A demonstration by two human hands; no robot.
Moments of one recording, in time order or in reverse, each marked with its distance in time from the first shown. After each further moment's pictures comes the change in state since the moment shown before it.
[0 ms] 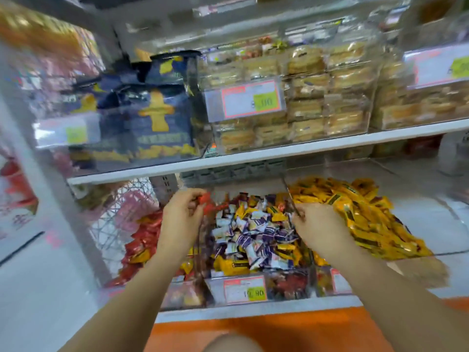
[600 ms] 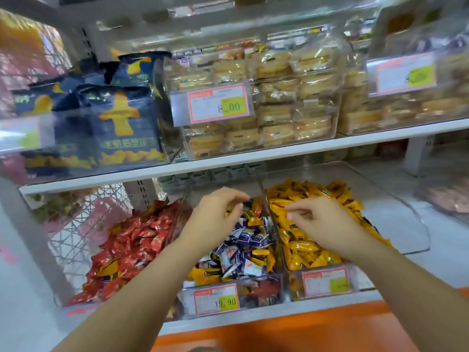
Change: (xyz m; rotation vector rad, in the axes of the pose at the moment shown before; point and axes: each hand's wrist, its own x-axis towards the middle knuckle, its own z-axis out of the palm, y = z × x) left_hand 0.007 0.070 0.040 0.037 -0.387 0.259; right_hand -0.007 0.028 -0.046 0.265 -0.102 -0.078
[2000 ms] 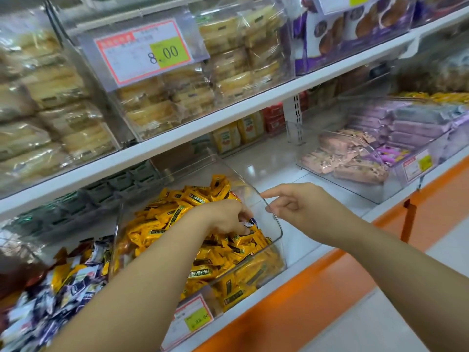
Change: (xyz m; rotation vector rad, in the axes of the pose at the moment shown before) left_hand 0.140 0.150 0.214 0.268 -0.972 0.080; right_hand -0.069 0.167 -0.111 0.230 0.118 0.273
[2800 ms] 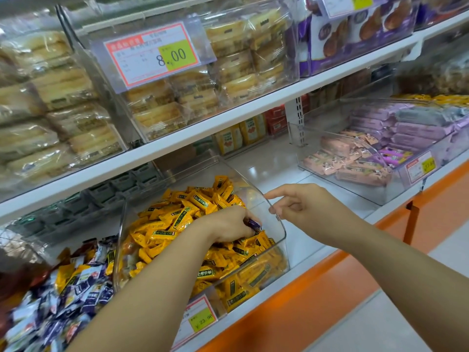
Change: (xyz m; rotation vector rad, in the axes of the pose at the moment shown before) left_hand -0.011 0.007 0.011 -0.176 0.087 0.057; right_hand 0.002 -0.001 0.002 0.038 0.029 0.021
